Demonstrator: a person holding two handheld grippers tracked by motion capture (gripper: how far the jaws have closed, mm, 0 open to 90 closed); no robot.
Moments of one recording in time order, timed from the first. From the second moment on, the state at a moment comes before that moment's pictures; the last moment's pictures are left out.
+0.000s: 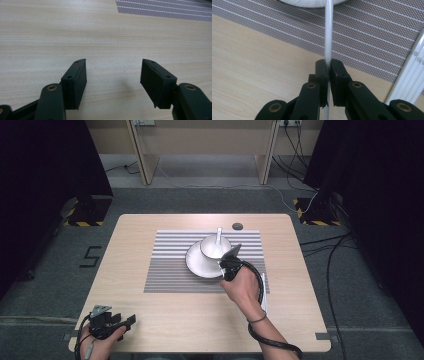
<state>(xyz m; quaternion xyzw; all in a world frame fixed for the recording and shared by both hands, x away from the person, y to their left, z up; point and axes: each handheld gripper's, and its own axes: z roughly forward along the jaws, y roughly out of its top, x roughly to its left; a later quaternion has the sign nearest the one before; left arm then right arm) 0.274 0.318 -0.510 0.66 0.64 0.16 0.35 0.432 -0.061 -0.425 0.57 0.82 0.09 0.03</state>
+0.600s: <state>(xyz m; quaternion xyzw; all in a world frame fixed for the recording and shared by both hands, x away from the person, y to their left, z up) 0.274 0.318 -0.510 0.66 0.64 0.16 0.35 0.432 -0.052 -0.424 0.56 0.82 0.10 0.02</state>
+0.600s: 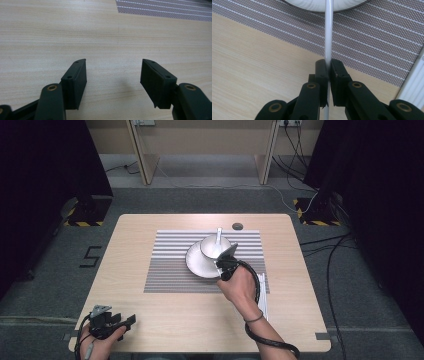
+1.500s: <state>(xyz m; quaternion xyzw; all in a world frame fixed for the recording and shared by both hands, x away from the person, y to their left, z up) 0.274 0.318 -0.510 0.66 0.64 0.16 0.35 0.434 -0.029 -0.422 0.54 0.83 0.11 0.02</state>
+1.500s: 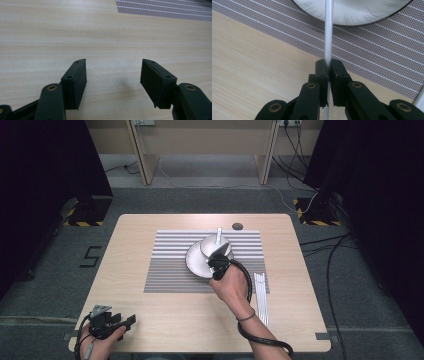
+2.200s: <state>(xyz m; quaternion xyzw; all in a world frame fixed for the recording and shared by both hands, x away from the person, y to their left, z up) 0.274 0.318 -0.510 0.66 0.64 0.15 0.35 0.437 -0.019 -0.422 0.54 0.83 0.12 0.03</state>
